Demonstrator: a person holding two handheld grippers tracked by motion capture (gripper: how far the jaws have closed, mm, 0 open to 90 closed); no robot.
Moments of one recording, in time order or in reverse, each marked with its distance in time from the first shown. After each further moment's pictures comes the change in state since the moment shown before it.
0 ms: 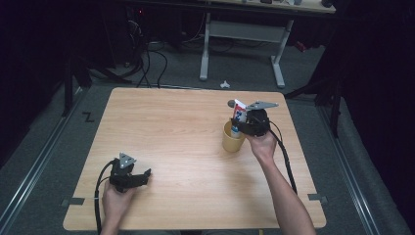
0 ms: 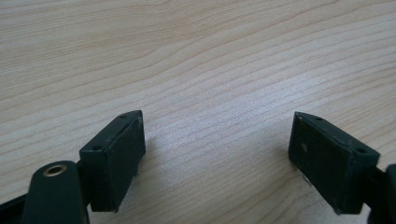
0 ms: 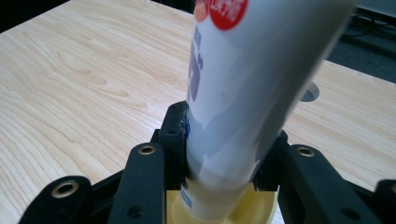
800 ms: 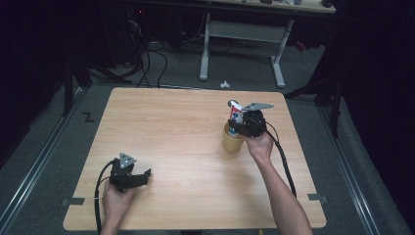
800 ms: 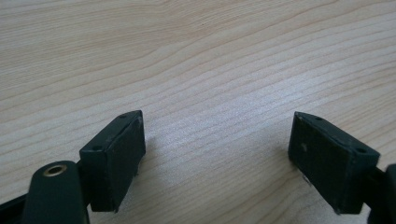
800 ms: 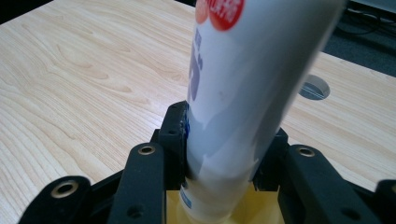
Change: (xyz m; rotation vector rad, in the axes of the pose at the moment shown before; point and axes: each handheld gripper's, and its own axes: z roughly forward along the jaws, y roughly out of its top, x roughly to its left) left arm 0.000 0.000 0.000 0.000 0.000 0.001; right arm 0.006 -0.002 0.010 0.014 0.008 -0.012
